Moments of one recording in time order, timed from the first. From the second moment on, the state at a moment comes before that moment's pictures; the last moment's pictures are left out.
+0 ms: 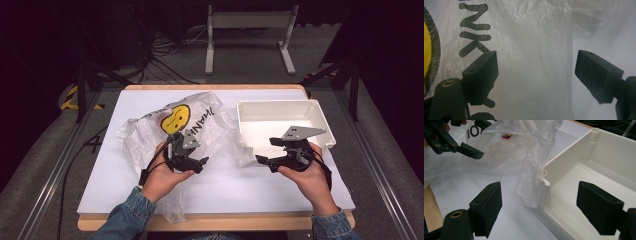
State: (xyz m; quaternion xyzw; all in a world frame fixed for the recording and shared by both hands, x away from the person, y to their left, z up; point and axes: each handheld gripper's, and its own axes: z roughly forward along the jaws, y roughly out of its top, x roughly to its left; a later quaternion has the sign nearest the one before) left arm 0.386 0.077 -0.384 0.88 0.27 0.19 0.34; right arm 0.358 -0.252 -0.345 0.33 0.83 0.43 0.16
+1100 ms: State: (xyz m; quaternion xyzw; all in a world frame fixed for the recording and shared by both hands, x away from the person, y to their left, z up) left arm 0.392 0.169 -0.333 0.83 0.32 0.19 0.42; right arm 0.362 -0.238 -0.346 0.31 0.83 0.44 0.14
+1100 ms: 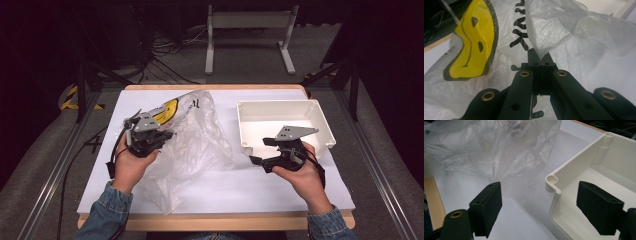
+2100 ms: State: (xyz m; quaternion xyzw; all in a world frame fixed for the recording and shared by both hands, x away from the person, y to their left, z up) left arm 0.404 0.248 -0.325 0.78 0.37 0.20 0.47; right arm 0.360 -0.159 -0.395 0.24 0.84 0.47 0.16
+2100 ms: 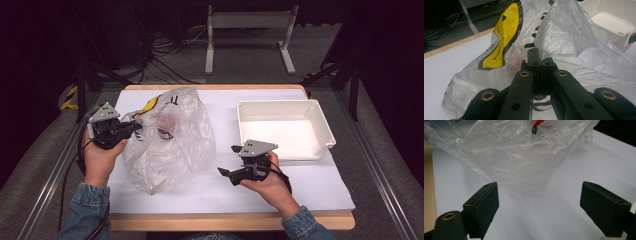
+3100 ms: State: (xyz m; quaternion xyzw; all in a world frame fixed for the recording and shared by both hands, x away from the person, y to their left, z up) left arm 0.395 0.263 -0.328 0.77 0.38 0.20 0.47; right arm 0.399 -0.096 -0.446 0.22 0.84 0.47 0.16
